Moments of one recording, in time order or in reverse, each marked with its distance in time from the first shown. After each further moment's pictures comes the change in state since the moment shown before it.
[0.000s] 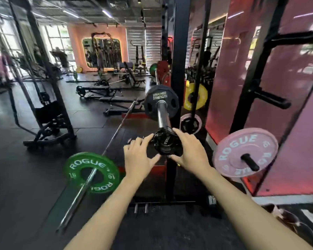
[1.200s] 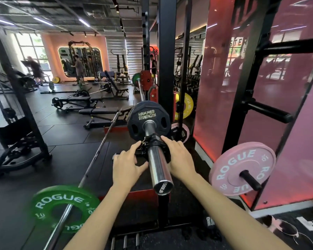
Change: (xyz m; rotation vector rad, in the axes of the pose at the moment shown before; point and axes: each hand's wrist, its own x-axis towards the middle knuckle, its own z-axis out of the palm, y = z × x) left_hand 0.122 -0.046 0.101 -0.159 -0.123 0.008; right_hand 0.116 0.064 0.086 0.008 0.041 0.119
